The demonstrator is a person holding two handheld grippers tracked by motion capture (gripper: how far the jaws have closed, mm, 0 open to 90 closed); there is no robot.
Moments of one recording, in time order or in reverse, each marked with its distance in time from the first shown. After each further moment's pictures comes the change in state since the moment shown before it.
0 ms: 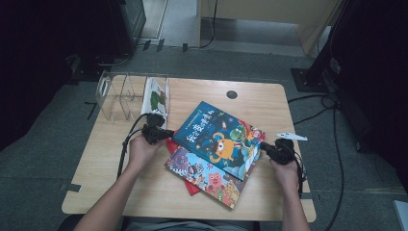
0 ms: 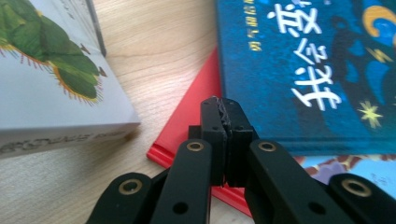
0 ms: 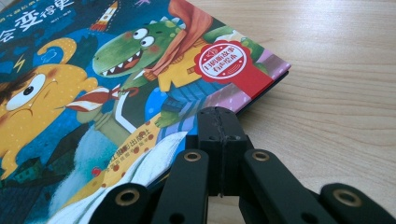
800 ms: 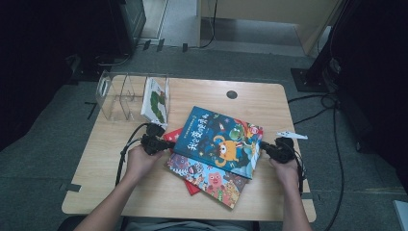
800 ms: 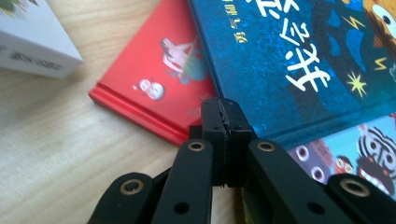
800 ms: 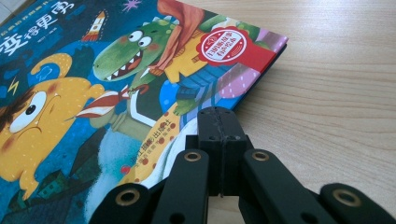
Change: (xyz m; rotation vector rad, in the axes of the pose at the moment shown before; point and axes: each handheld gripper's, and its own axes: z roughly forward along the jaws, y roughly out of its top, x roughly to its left) left arm -0.018 -0.030 -0.009 0.044 -0.085 0.002; right arm -0.003 0.003 0.003 0.005 0.025 0.023
